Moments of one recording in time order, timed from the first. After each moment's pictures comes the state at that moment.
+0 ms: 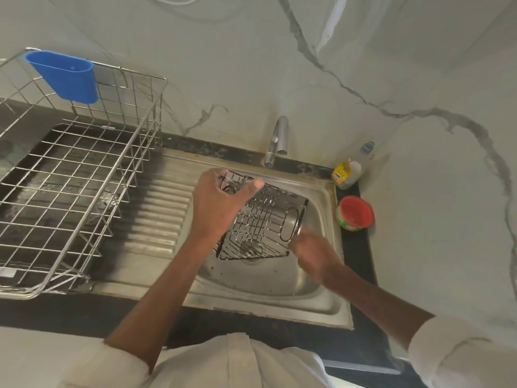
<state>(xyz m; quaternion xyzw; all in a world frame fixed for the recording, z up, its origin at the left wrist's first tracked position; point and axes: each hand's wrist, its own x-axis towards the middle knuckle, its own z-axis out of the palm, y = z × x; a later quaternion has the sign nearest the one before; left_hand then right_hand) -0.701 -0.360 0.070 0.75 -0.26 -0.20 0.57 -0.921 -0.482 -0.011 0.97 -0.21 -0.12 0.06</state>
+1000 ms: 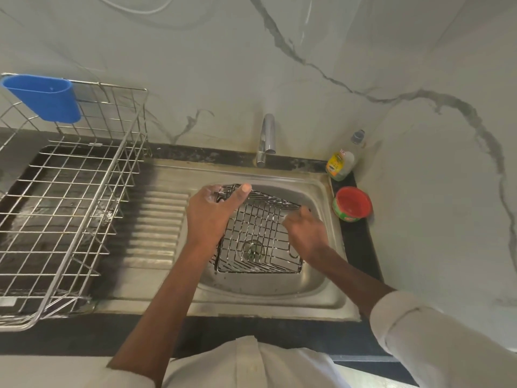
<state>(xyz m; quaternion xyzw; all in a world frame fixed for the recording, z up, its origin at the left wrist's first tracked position) -0.706 -0.364 0.064 0.76 -0.21 -0.26 0.56 -0.896 -0.499 -0.022 0.94 -0.34 0.02 0.04</state>
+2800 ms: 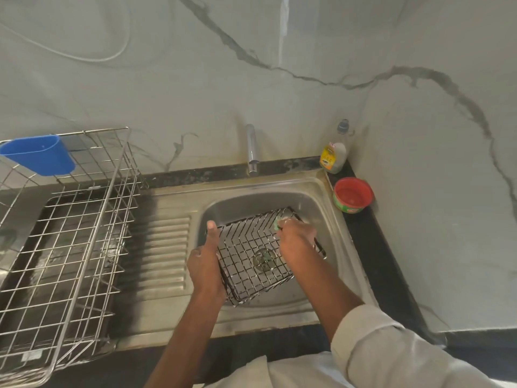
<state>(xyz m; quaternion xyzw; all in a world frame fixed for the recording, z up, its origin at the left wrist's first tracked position) -0.724 -0.344 0.003 0.67 0.00 -0.40 0.62 -0.843 -0.488 -0.022 0.30 -0.63 0.31 -0.64</state>
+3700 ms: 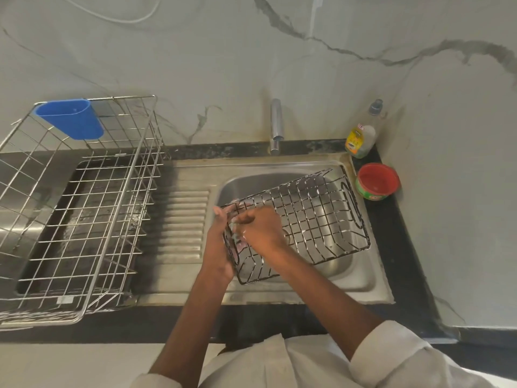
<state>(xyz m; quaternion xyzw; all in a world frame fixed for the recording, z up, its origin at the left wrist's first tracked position) -0.717 -0.323 0.009 0.58 -0.06 -0.46 0.67 -0.795 -0.398 0.025 0.66 -0.48 0.16 -0.56</state>
